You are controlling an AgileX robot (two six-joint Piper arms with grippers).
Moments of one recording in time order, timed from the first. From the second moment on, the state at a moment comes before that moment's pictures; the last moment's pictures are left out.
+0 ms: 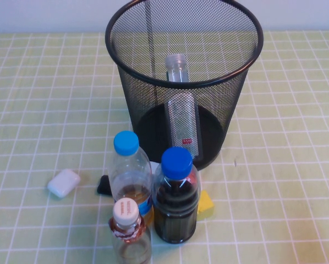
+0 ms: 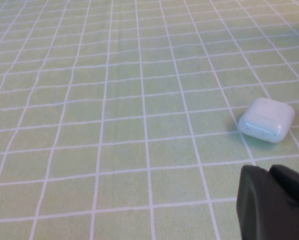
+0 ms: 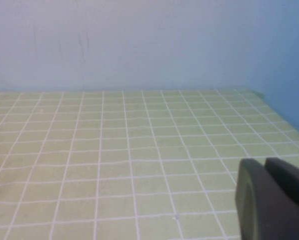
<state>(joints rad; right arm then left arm) -0.08 0.10 0.03 -0.23 -0.09 0.25 -0.06 -0.01 0.03 -0.01 0.35 0.03</state>
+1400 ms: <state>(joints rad) -0.07 -0.03 0.03 -0.05 0.32 -0.05 -0.06 -0.01 0.03 -0.01 0.35 0.03</state>
